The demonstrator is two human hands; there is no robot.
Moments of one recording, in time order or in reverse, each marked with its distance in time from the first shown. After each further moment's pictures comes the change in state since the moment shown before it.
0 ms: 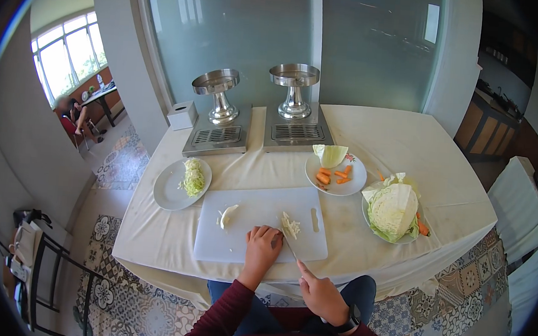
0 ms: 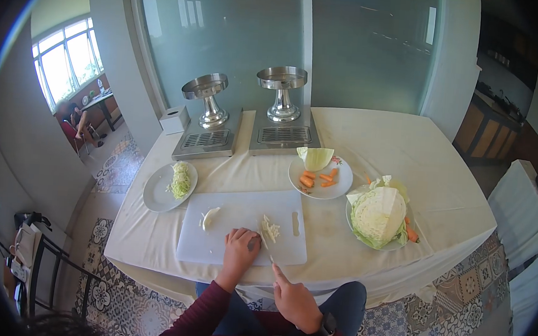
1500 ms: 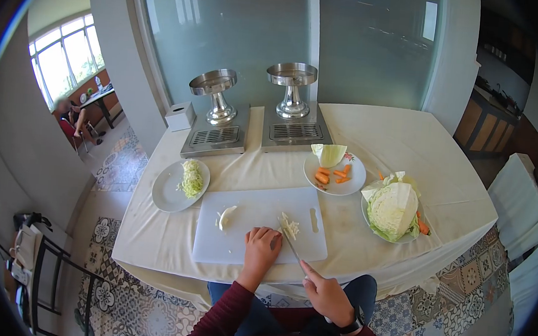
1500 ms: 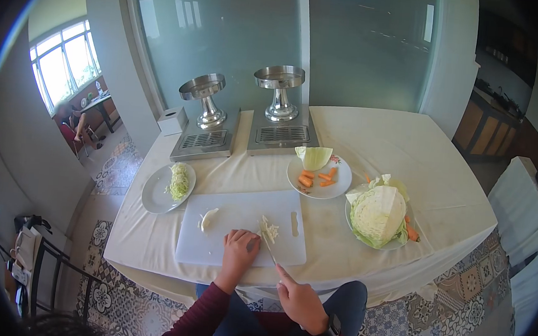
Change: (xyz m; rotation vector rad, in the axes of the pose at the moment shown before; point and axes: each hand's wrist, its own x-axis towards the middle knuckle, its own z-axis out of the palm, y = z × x) left_hand 0.000 0.000 0.000 -0.005 0.017 0.033; right_hand -0.005 0.002 -0.013 0.131 0.039 -0.005
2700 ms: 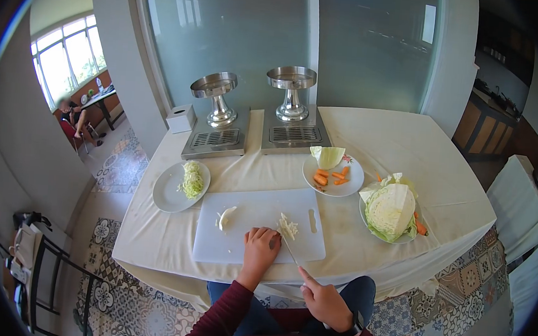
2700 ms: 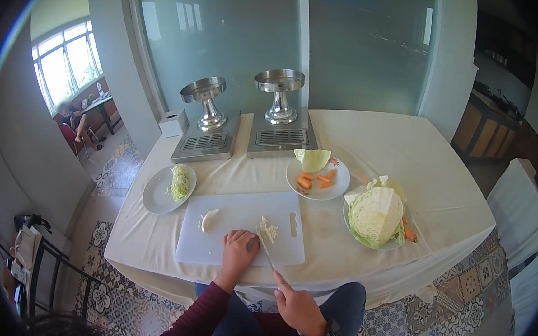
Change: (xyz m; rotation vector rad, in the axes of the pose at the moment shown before) left_hand -0.001 -0.001 0.000 0.007 -0.013 -0.022; right_hand -0.015 0.005 0.007 -0.052 -0.032 -0.013
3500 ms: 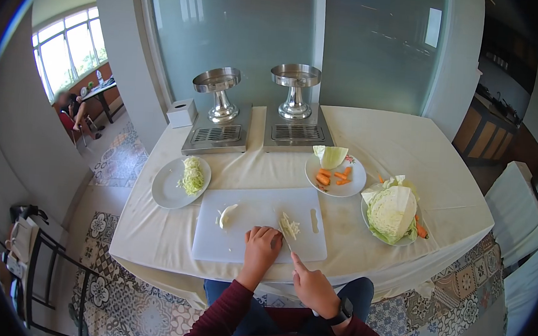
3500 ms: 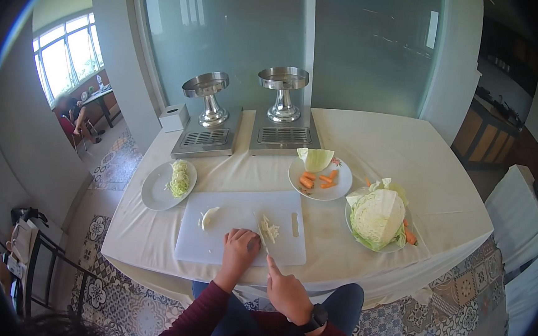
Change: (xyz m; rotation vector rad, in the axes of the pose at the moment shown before) left_hand 0.001 0.002 -0.002 -0.012 0.016 0.012; right_hand 0.043 0.000 0.021 -0.133 0.010 -0.028
